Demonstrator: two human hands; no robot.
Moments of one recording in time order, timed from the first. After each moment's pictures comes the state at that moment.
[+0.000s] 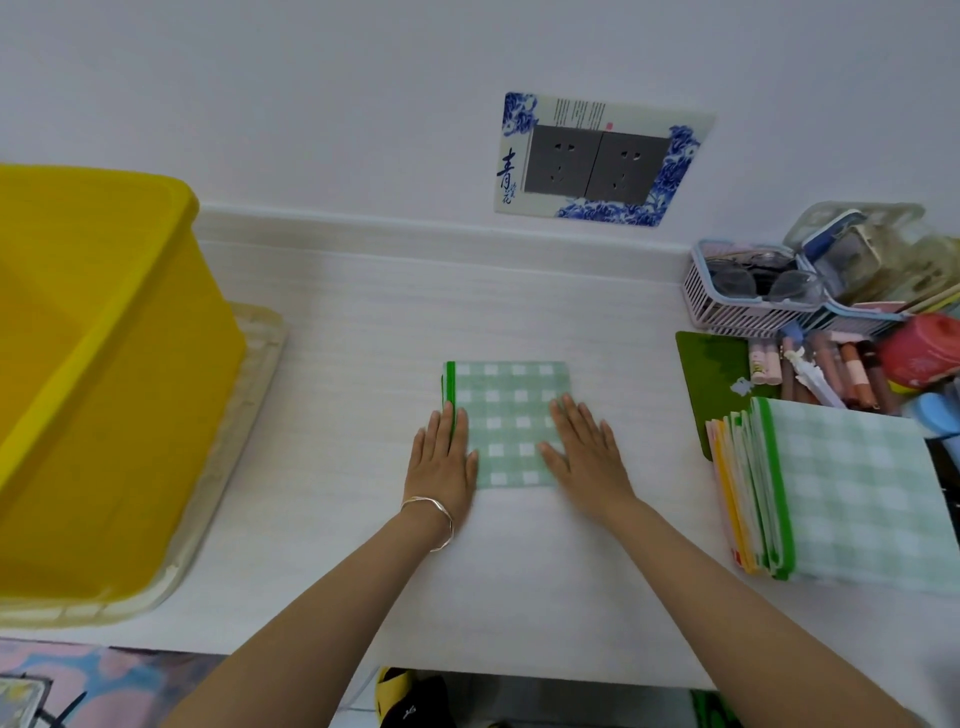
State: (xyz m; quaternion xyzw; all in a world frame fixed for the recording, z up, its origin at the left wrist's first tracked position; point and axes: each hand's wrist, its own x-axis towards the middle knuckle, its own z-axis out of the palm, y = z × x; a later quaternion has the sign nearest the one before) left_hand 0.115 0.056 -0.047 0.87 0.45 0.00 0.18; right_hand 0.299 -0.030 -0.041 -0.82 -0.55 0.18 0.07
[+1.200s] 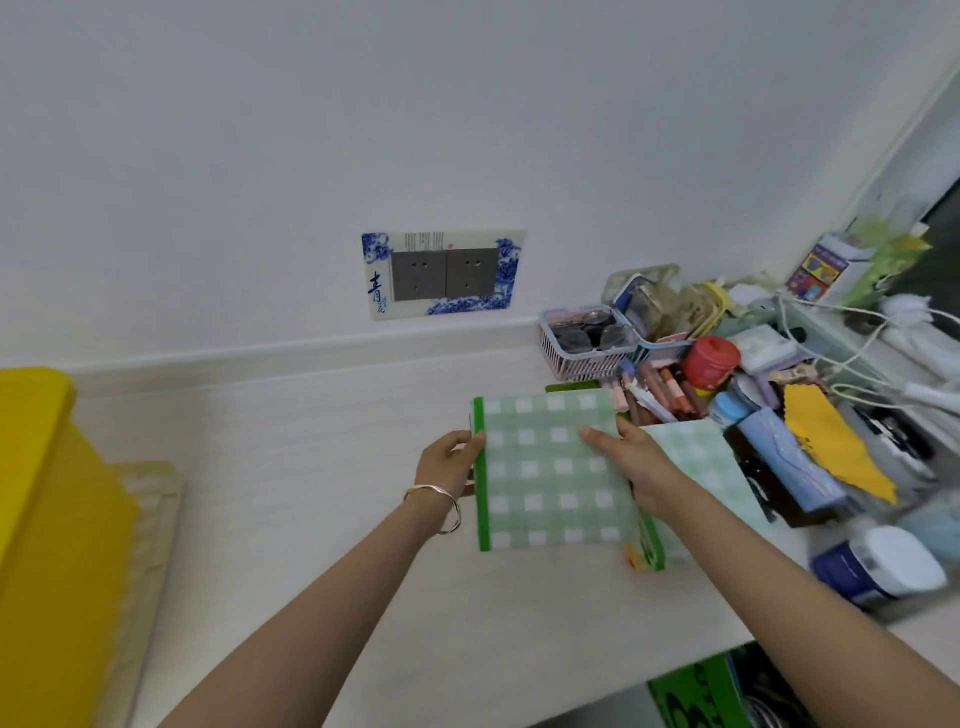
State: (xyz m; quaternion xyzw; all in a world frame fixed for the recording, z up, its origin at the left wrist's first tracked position) left_hand 0.213 0.053 0.089 0.55 0.39 0.17 0.72; right_hand 0.368 -0.103 0.118 -0.71 -0.08 0.36 0.60
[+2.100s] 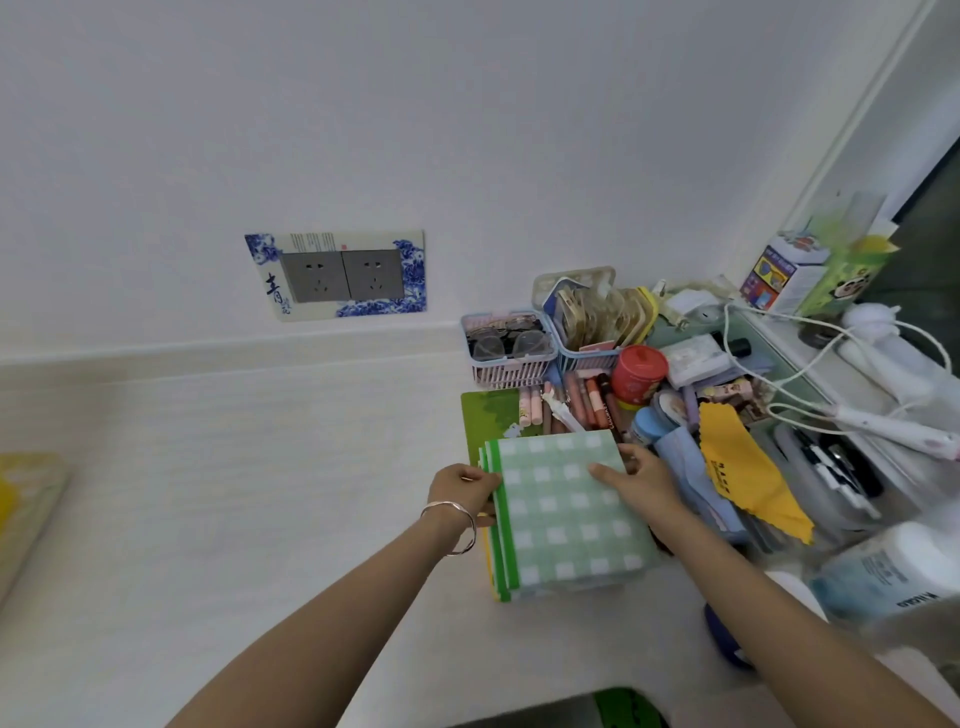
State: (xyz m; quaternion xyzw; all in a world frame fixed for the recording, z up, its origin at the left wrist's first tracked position) left_hand 0.361 -0.082 0.068 0.55 0.49 0.11 0.67; right_hand 0.526 -0.231 0.076 -0.82 -0.14 0.28 0.48
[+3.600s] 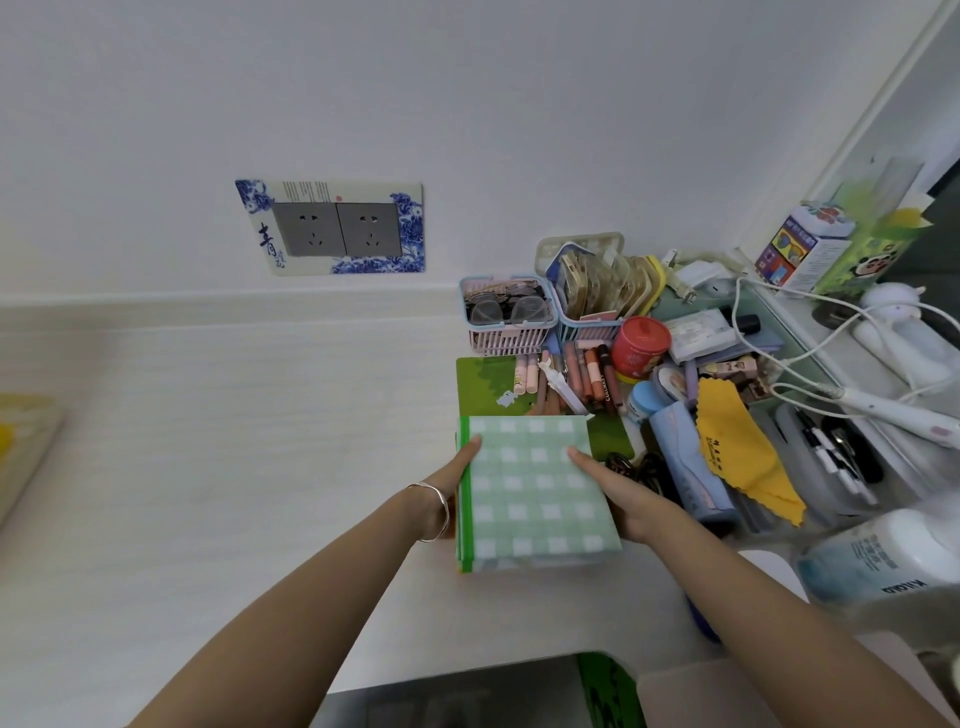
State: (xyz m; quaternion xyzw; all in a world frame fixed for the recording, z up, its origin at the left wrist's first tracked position) left_hand 0.347 -0.098 0.060 0.38 0.53 -0.05 0.76; right_hand 0.519 -0.241 0.051 -0.64 -0.01 0.59 0.49
